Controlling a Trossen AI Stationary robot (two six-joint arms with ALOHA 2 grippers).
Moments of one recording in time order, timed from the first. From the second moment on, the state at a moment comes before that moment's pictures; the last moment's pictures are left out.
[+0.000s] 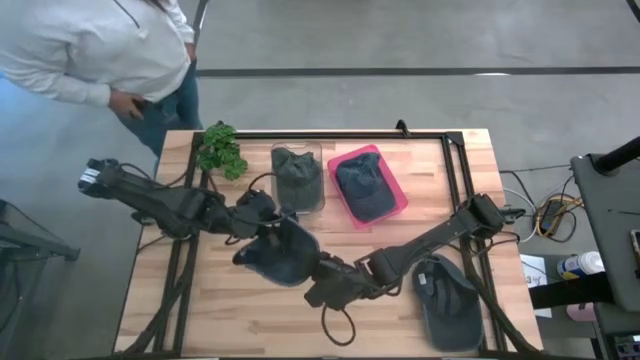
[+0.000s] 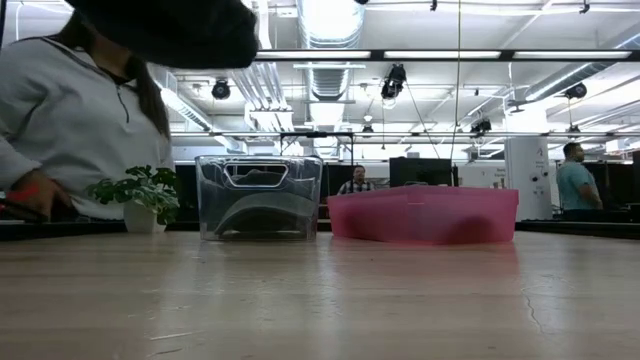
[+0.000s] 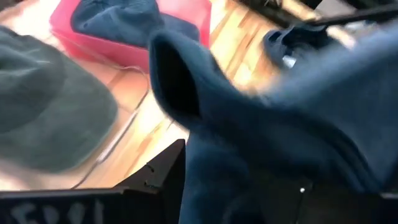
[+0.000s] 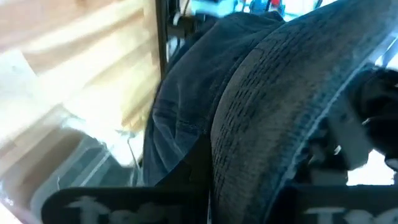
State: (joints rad) left arm -0.32 1.17 1.09 -0.62 -0.38 -0.76; right arm 0.46 2.01 1.75 -0.27 0.85 -1.34
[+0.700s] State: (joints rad) left arm -0.32 1.09 1.15 -0.93 -0.47 -0.71; right arm 0.42 2.01 1.75 -0.25 0.93 -1.39
